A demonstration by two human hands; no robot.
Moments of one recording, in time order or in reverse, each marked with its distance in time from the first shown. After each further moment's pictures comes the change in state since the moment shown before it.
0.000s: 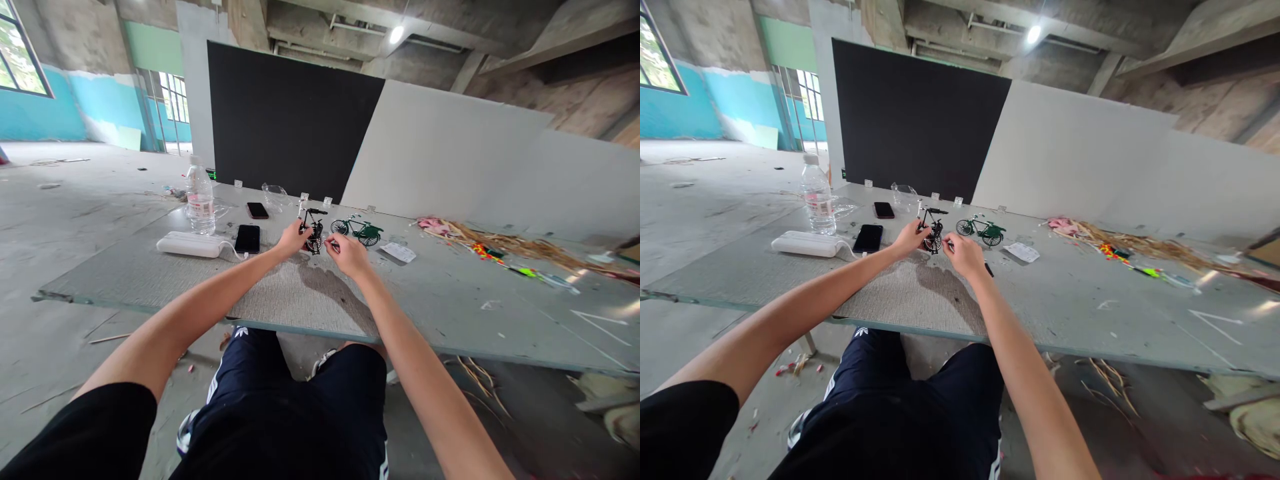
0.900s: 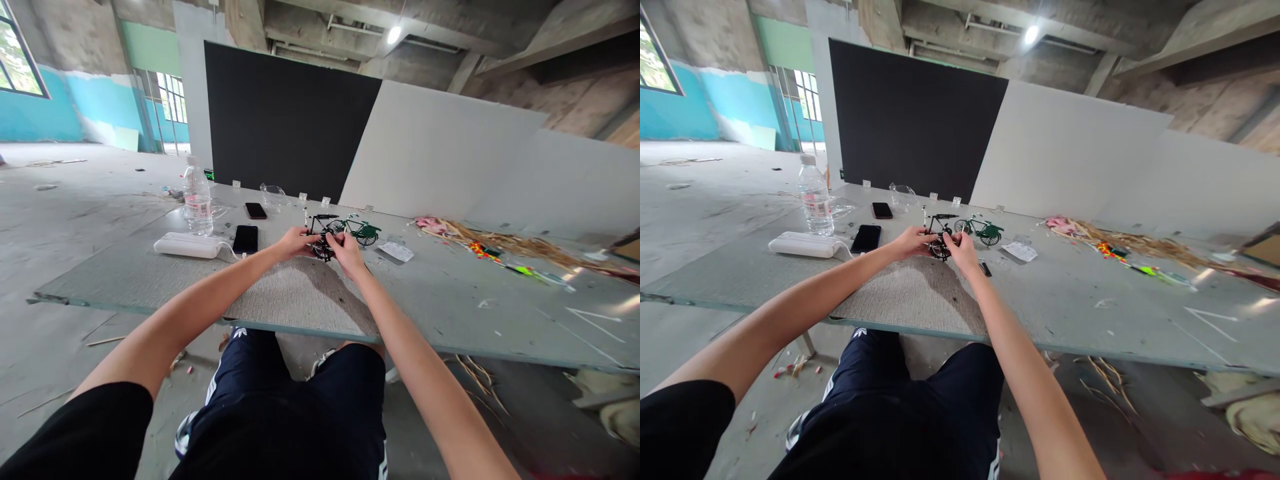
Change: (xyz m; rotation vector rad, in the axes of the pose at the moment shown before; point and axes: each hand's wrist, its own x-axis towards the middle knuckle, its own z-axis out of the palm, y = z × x) left_hand -0.011 0.014 0.002 -0.370 -0.318 -0.188; right_hand 0.010 0.010 0.029 0.592 0.091 0.352
